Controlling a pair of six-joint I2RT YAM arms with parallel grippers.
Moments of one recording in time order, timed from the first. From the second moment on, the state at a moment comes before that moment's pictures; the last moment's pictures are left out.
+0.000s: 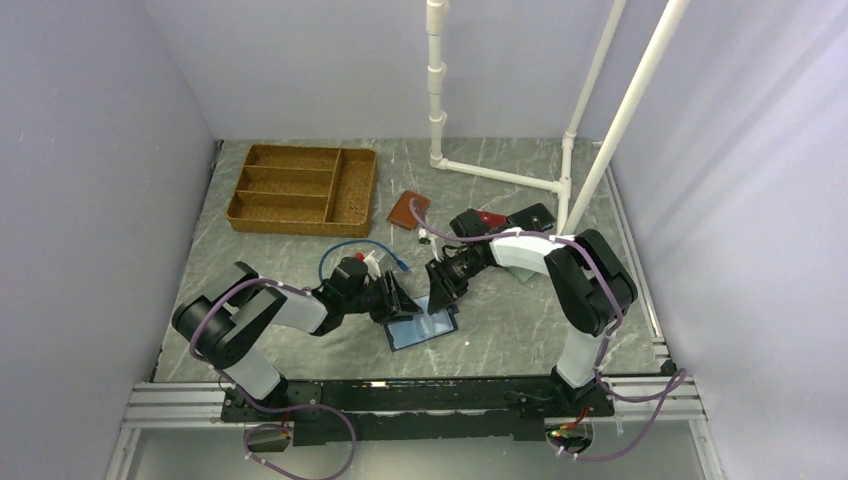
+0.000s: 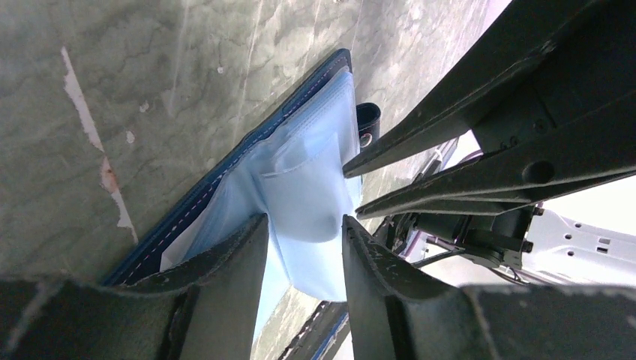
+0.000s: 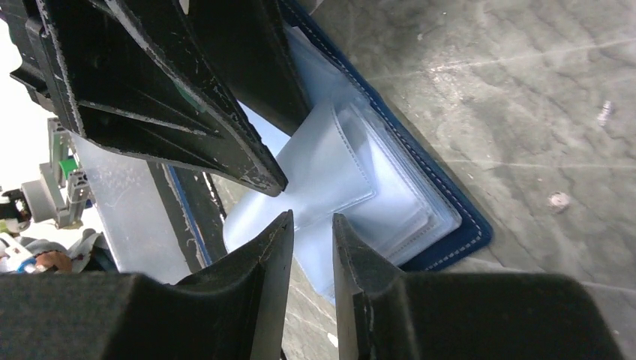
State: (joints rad) left arm -0.68 1.60 0.40 0.61 0.45 -1.10; right arm 0.57 1.80 1.00 -0.43 -0.84 -0.08
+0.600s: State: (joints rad) left arm -0.68 1.65 0.39 0.66 0.46 -1.13; right arm 0.64 1.83 0.99 -0.44 -1.00 -0.10
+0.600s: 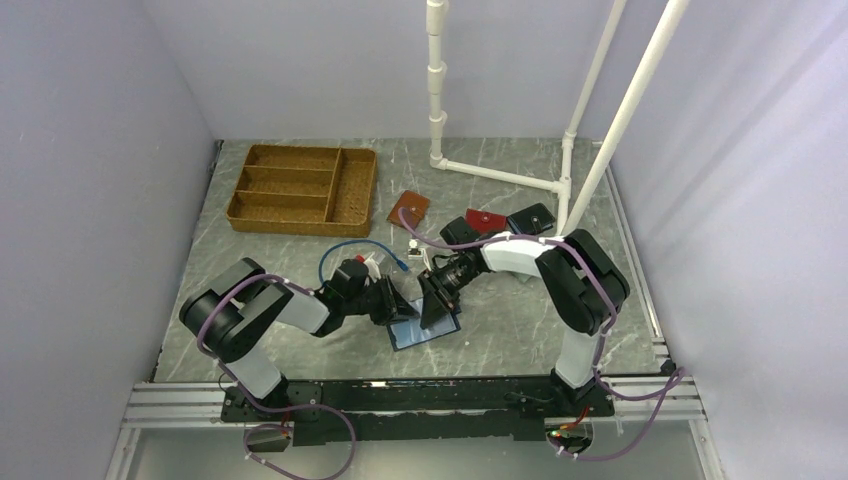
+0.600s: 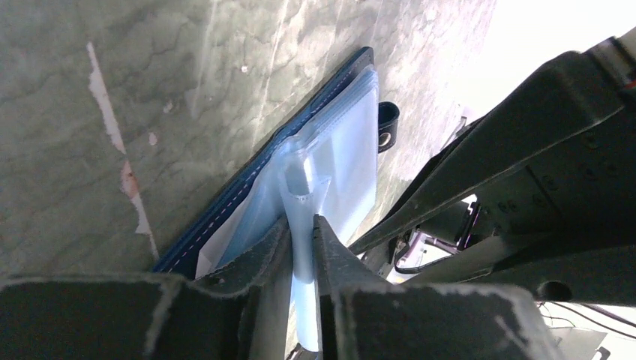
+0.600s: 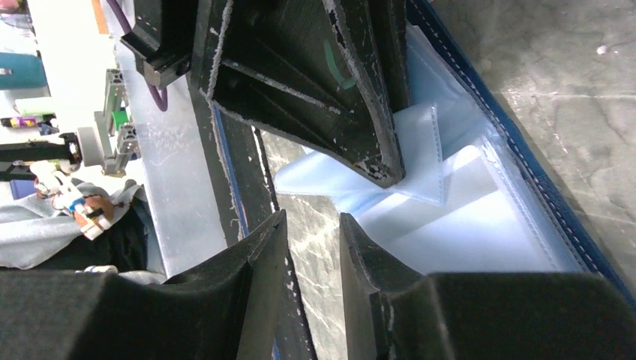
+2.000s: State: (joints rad) left arm -0.68 1.67 0.38 0.71 0.48 -1.13; right arm 0.52 1.86 1.06 -0.57 -0.89 -0.20
